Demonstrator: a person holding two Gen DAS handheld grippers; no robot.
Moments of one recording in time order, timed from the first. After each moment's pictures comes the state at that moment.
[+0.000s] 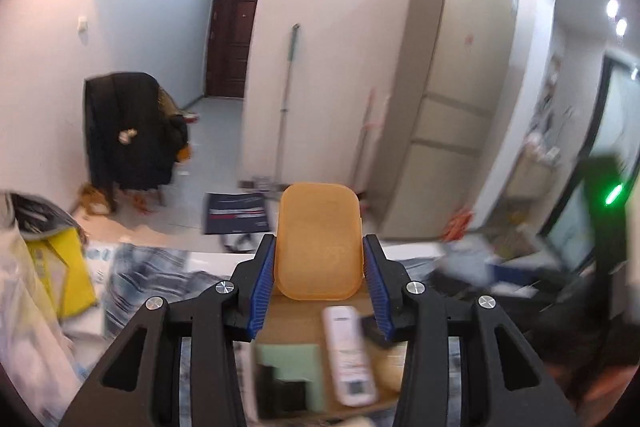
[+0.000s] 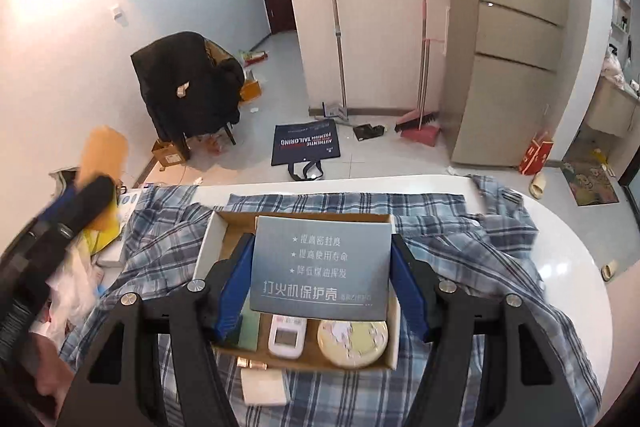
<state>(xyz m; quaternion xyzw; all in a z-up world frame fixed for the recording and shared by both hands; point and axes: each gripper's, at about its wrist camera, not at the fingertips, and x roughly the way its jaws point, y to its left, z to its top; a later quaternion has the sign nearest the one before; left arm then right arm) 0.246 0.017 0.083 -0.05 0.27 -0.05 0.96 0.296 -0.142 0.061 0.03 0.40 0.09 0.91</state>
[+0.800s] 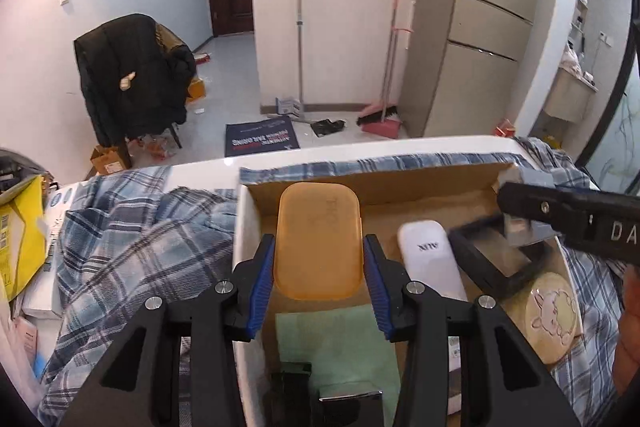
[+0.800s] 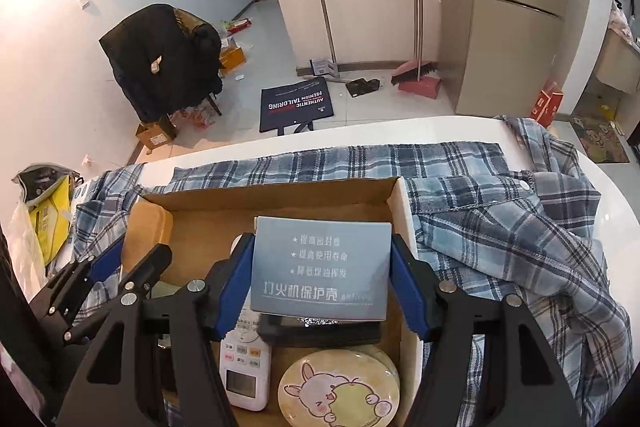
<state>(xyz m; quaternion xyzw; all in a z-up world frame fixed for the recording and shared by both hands) 0.316 0.002 -0.064 0.00 0.40 -0.03 0.92 0.353 -0.153 -0.037 0.06 0.47 0.09 0.88</state>
